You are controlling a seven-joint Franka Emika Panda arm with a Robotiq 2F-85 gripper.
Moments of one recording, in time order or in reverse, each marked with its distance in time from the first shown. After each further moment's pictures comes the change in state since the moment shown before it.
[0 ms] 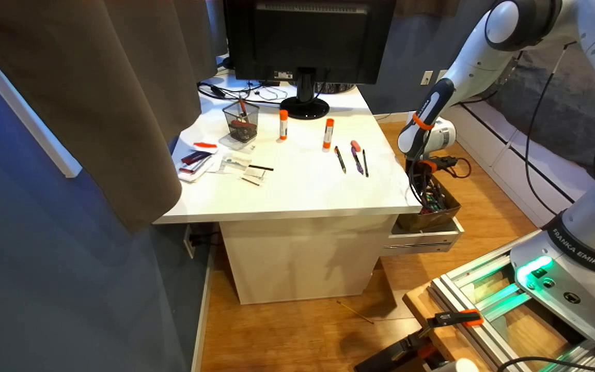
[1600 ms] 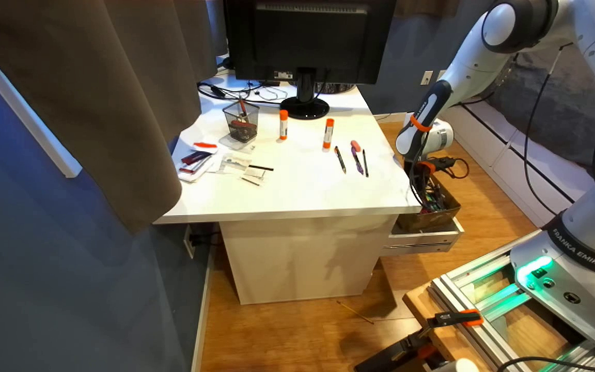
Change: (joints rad) arm 0.020 0.009 -0.005 0.007 0.000 -0.004 -0.009
